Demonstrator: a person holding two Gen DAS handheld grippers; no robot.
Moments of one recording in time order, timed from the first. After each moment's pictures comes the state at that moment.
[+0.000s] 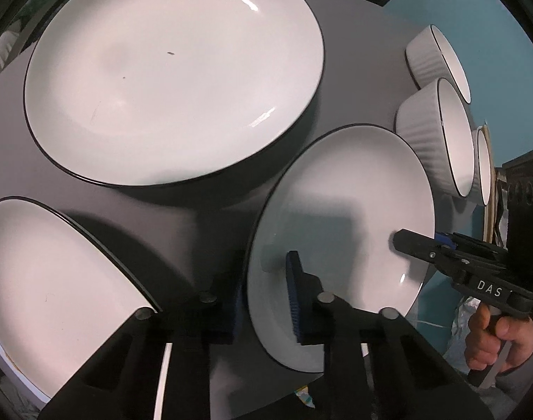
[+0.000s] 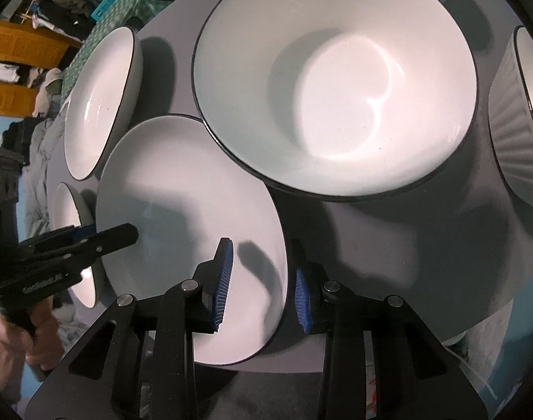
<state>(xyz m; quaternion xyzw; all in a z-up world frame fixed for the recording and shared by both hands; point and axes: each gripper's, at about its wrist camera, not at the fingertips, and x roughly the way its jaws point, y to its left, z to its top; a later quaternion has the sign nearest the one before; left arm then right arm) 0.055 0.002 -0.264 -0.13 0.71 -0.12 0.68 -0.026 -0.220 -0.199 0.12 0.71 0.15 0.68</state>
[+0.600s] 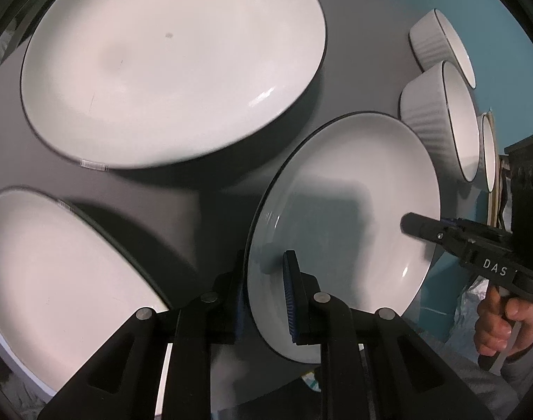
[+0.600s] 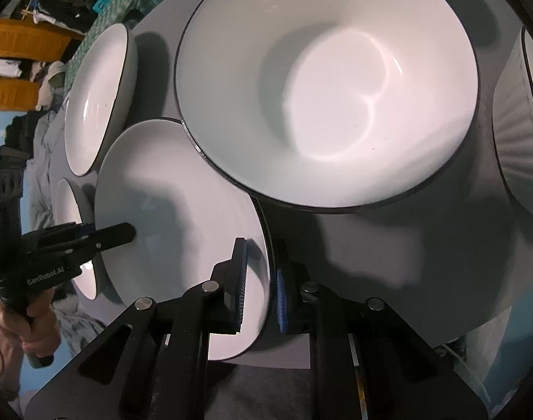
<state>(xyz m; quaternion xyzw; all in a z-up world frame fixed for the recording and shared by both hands) 0.046 0.009 -0.263 -0.12 0.74 -0.12 0.65 0.001 -0.190 -0.204 0.12 0.72 0.15 0.67</state>
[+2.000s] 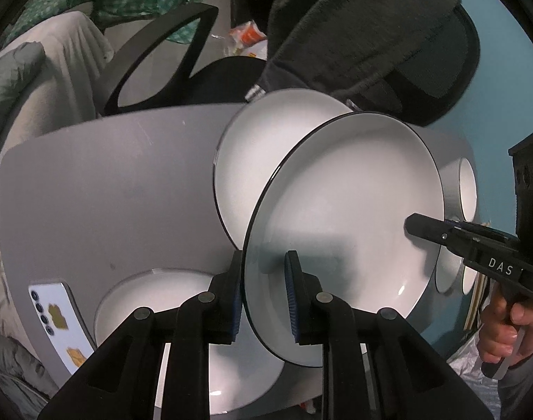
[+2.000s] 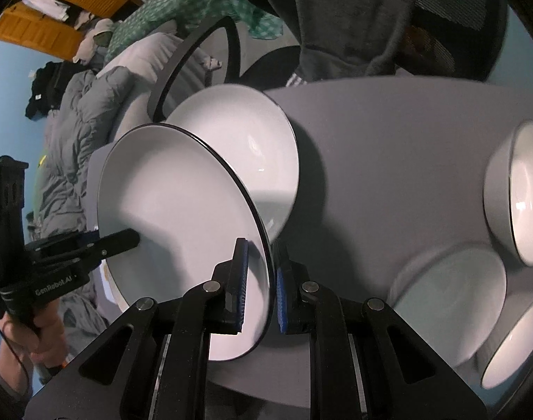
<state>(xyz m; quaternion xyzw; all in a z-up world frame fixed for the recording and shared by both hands) 0.073 0.140 -0.188 -0.20 0.66 0.00 0.72 0.101 -0.047 -0.158 0.03 0.68 0.26 0.68</state>
